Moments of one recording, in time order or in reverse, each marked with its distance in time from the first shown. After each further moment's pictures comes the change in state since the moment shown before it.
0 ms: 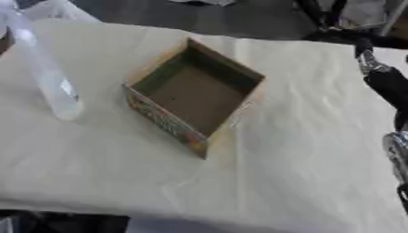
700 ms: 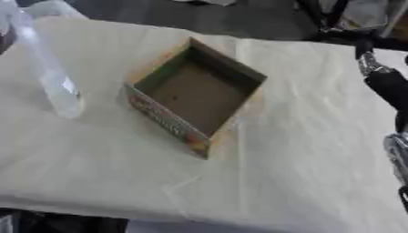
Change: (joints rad) left arm -0.116 0.025 -0.050 0.149 -0.007 -0.056 -0.133; right arm -0.001 0.000 0.009 0.000 -0.003 0.002 0.012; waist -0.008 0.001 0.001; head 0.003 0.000
